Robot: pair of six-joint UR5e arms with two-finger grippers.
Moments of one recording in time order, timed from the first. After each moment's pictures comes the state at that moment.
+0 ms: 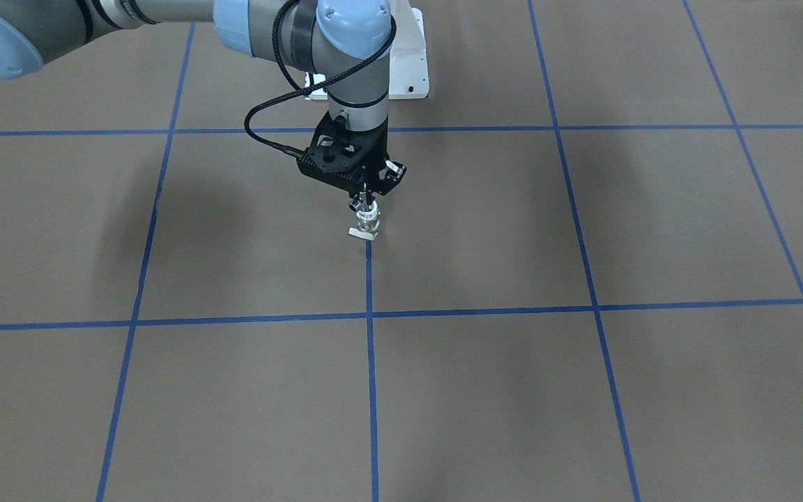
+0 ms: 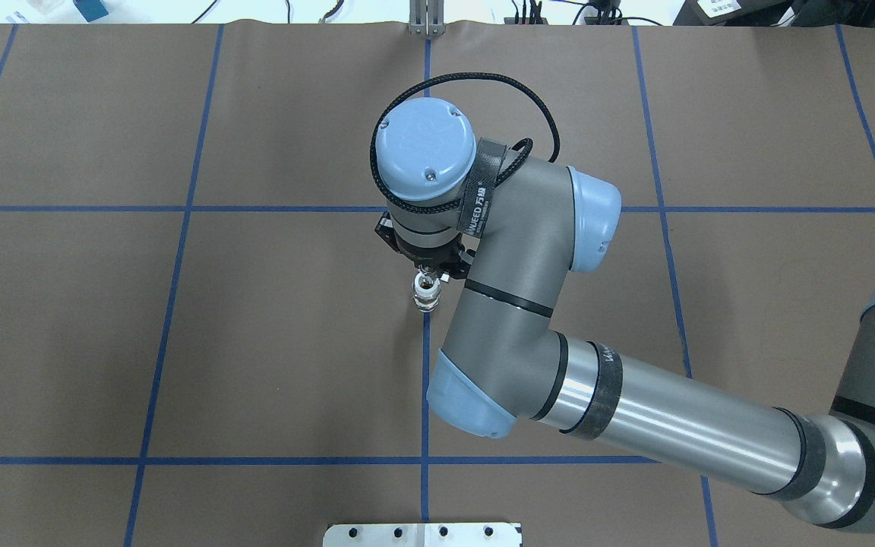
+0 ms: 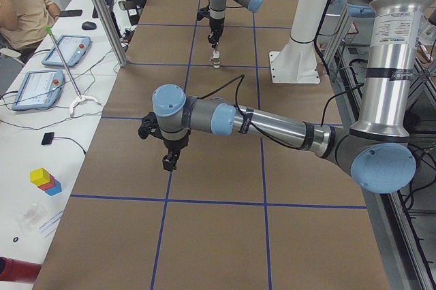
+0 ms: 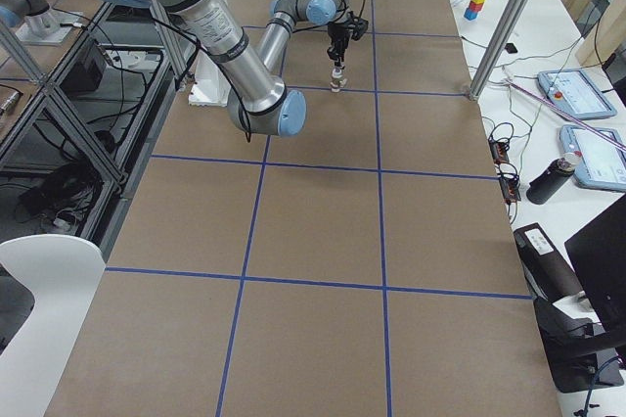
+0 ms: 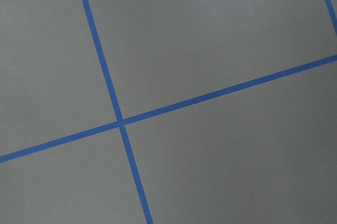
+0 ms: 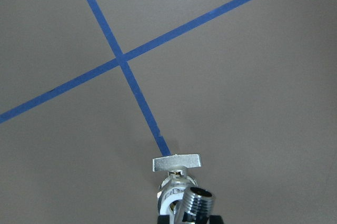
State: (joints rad) left arm -1.53 -1.63 -1.75 -1.50 -2.40 0.15; right arm 0.52 -0.68 1.62 -1.78 1.84 1.65
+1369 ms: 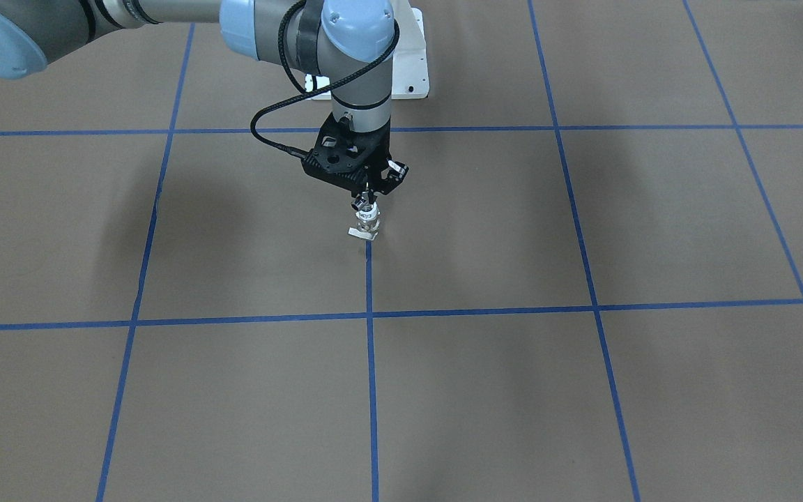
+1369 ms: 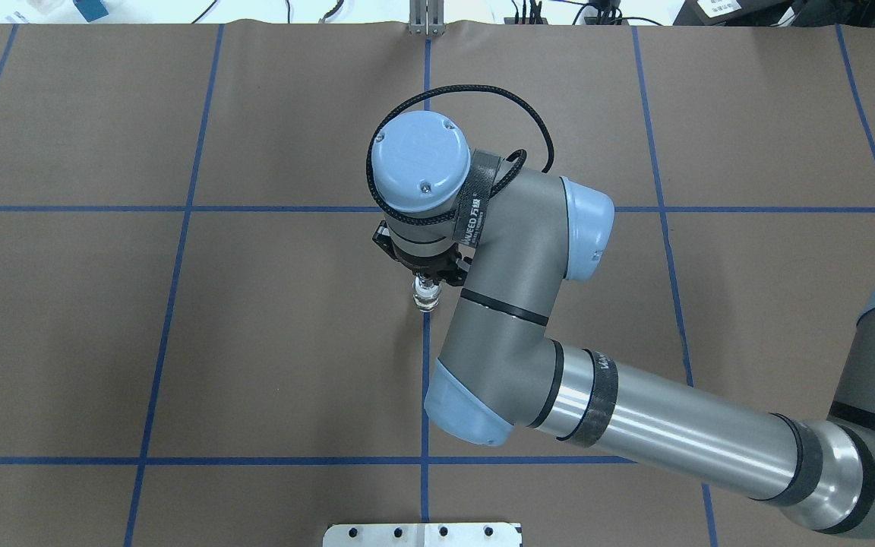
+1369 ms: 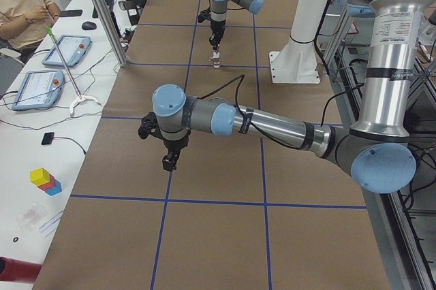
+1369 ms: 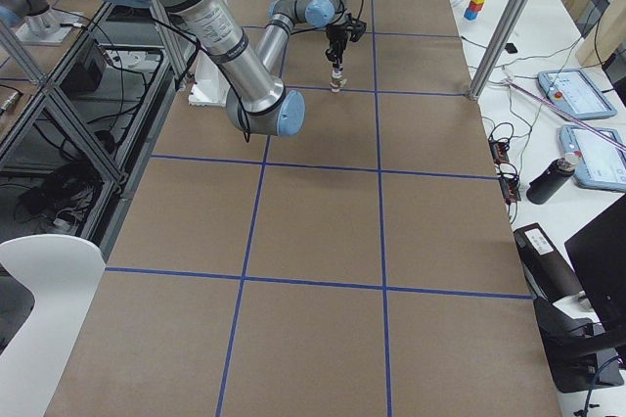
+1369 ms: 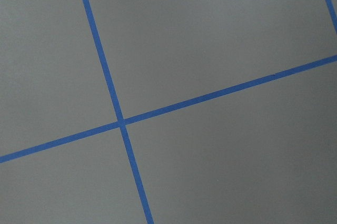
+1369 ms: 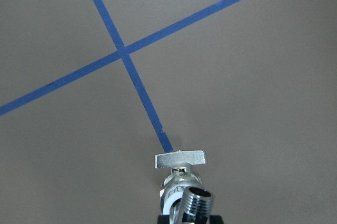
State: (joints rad) left arm -1.53 -1.63 -1.75 -1.50 -2.40 0.15; right arm 0.50 -0.68 1.61 -1.77 1.83 1.65
